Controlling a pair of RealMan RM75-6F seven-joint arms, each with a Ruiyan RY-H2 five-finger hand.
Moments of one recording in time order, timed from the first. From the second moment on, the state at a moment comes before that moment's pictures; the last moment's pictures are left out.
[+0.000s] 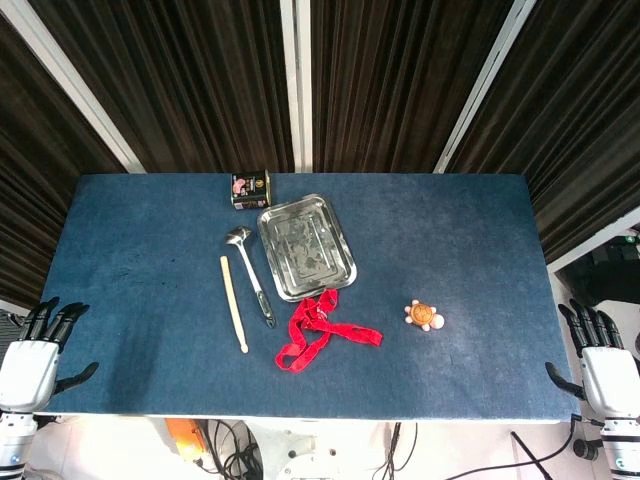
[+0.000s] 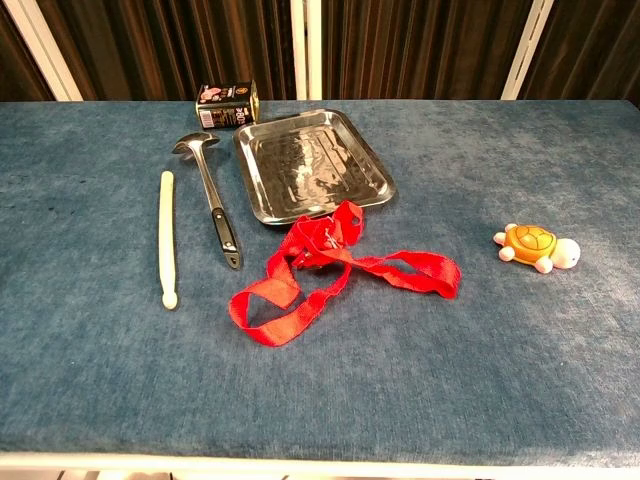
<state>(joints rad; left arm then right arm) -0.05 -1.21 0.00 -1.47 1.61 1.59 -0.05 0.00 -1.18 0.02 -1.46 -1.54 1.52 0.09</state>
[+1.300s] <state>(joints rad) -0.05 -1.20 0.00 -1.46 1.58 1.55 -0.07 0.36 -1.37 0.13 -1.60 -1.39 1.08 -0.46</state>
